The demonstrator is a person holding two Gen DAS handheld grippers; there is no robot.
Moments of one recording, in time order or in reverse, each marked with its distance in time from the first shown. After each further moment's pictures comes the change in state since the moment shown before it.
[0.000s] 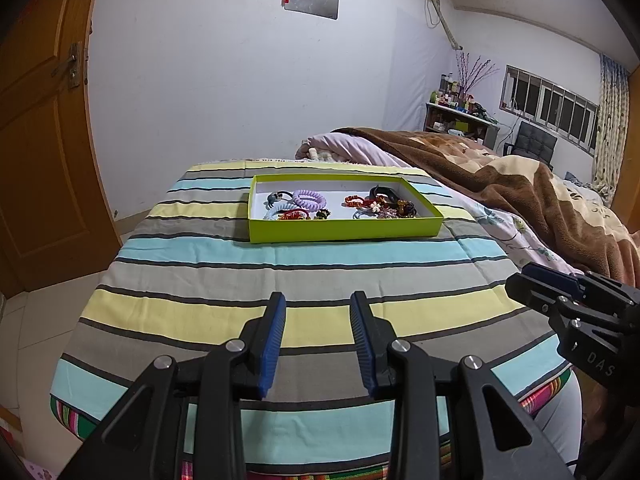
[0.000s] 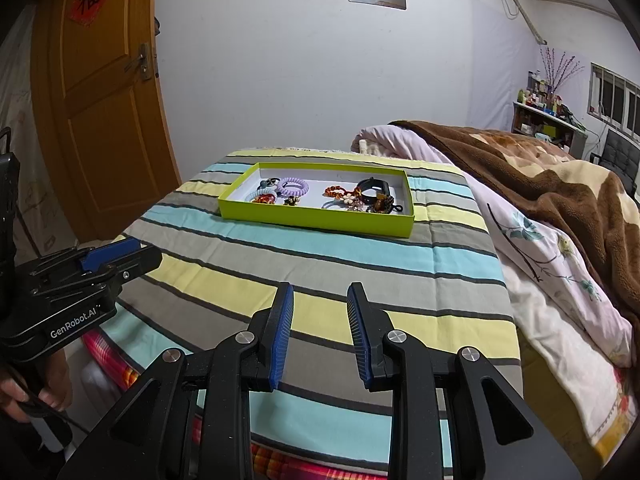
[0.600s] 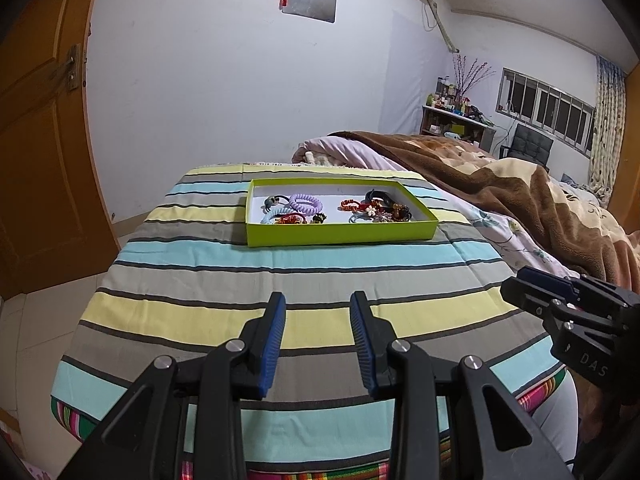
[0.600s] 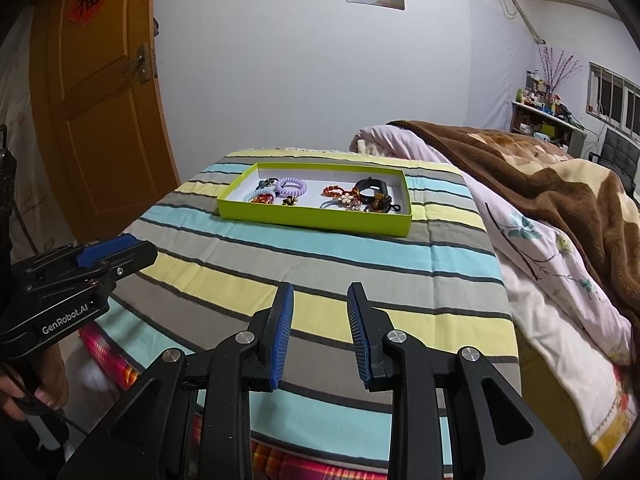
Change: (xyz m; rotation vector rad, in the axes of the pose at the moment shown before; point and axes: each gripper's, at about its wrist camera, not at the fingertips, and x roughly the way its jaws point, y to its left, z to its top) left arm -0.001 0.003 0.004 -0.001 -0.008 -0.018; right arm -0.001 -0.001 0.000 0.004 -0.002 -0.004
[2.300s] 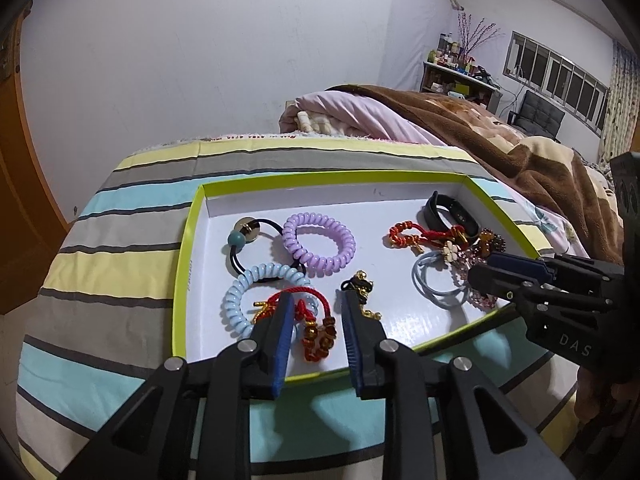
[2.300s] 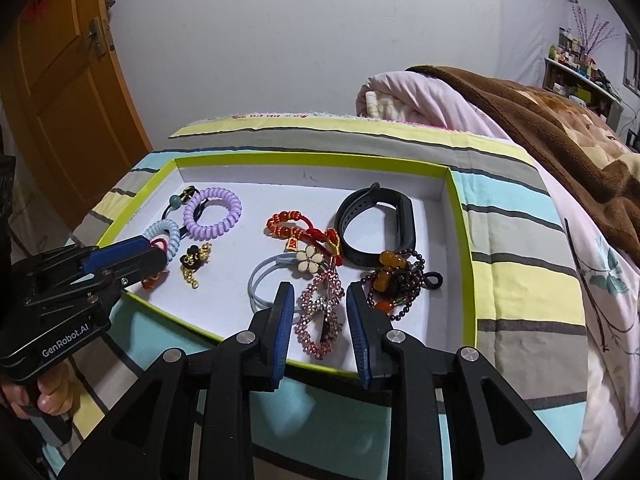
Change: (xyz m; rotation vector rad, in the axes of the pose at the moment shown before) left arm 0.195 0.022 0.076 0.036 0.177 -0.056; right arm 0.217 -0.056 0.091 0.028 0.202 0.075
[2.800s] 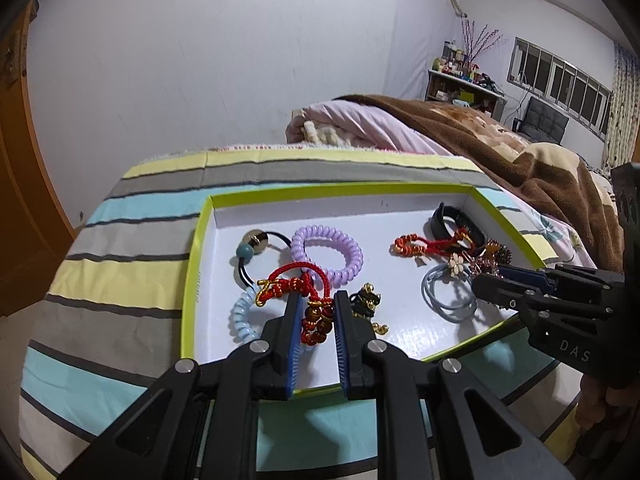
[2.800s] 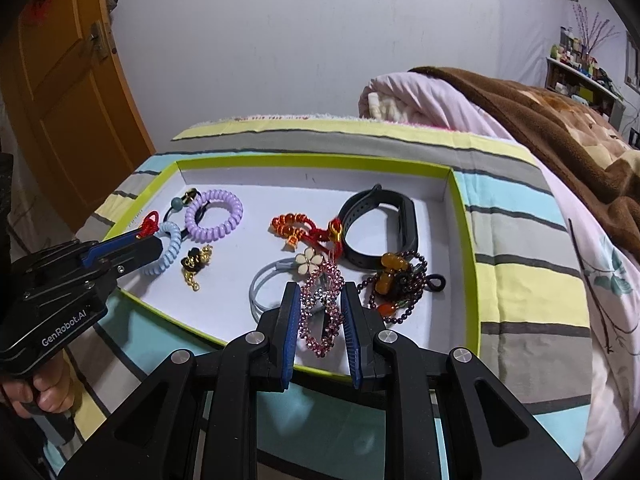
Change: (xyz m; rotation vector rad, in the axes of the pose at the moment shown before) left arm 0.001 0.002 0.002 -0.009 -0.026 0.019; right arm 0.005 -0.002 0.000 0.006 -0.004 0.016
